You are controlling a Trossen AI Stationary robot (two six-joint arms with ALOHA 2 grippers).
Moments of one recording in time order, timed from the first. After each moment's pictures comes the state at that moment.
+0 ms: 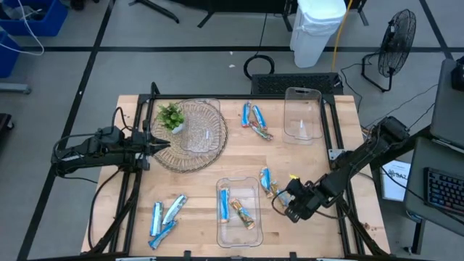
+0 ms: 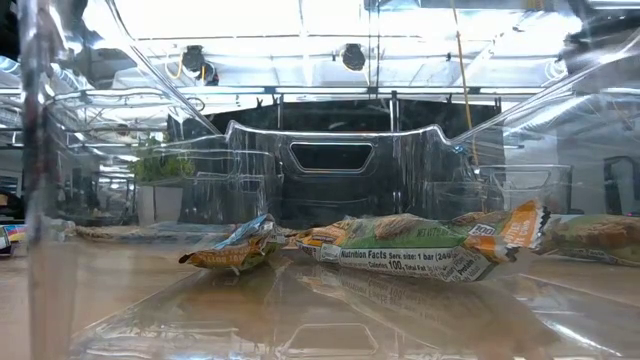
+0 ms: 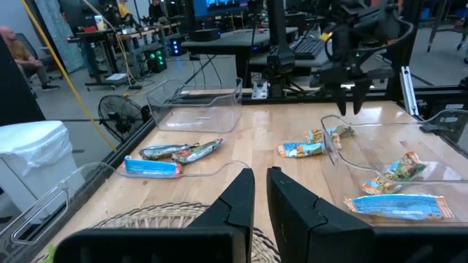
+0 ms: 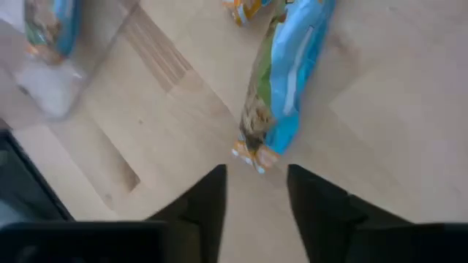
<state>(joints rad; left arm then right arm) 0.12 0.03 0.35 -0.44 0.02 0.07 0.70 1.39 0.74 -0.53 0.12 1.47</state>
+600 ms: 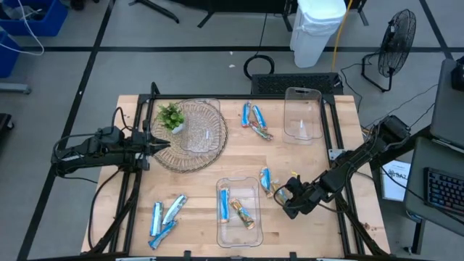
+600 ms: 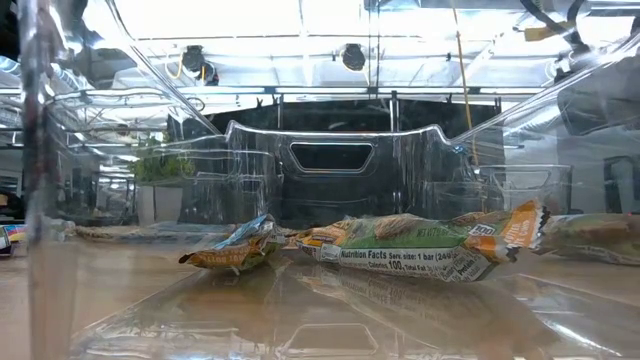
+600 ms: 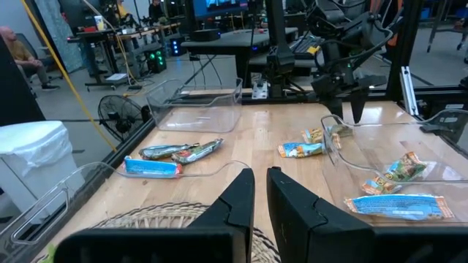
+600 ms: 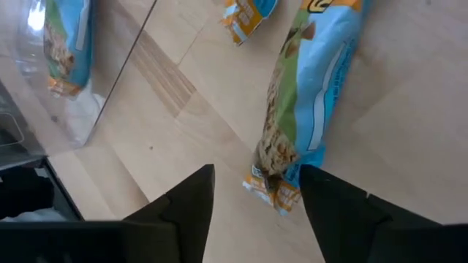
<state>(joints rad) 0.12 0.03 0.35 -0.44 0.02 0.07 0.67 1.37 0.58 -0.26 0.14 1.50</state>
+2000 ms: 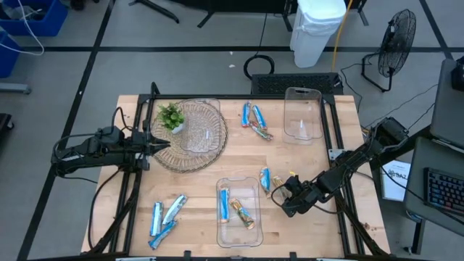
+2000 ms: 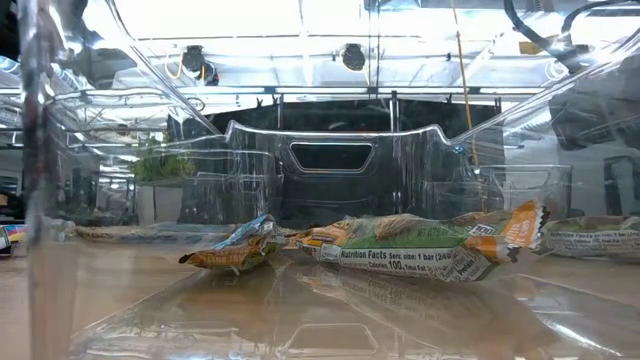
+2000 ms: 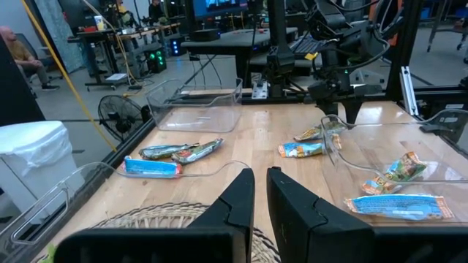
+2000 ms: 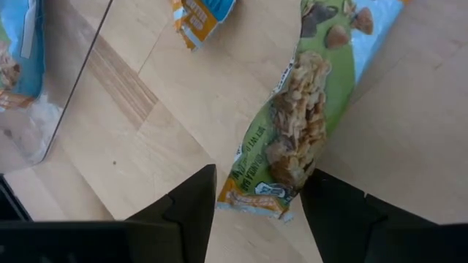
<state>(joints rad) 0.12 0.03 0.35 -0.44 0.02 0.07 0.65 1.42 0.58 -0.28 0.13 1.51</state>
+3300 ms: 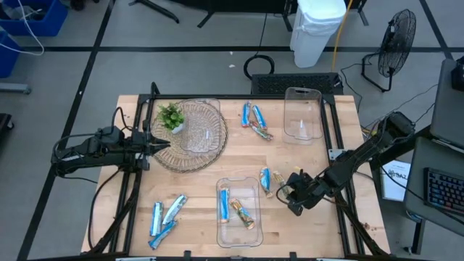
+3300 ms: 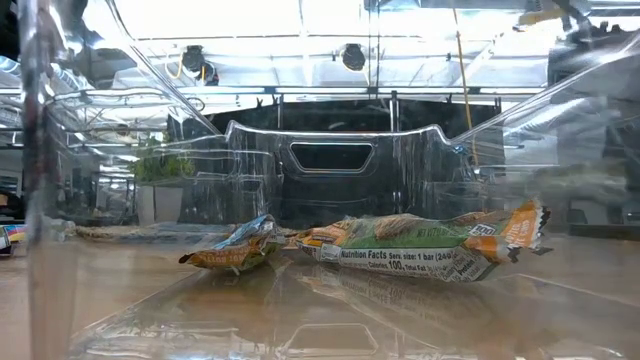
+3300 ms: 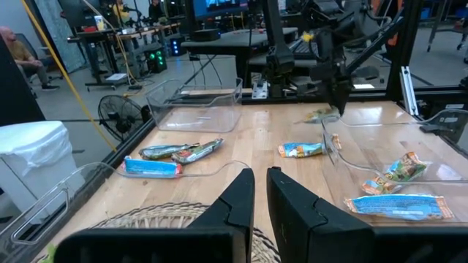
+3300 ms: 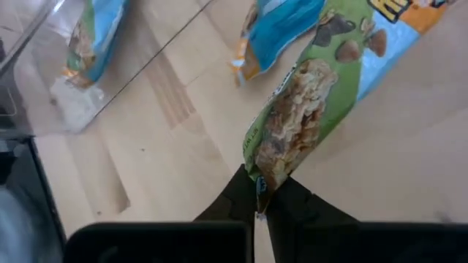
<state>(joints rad) 0.12 0.03 0.35 -0.44 0.02 0.07 0.65 1.25 0.58 -0.38 0.21 1.23</state>
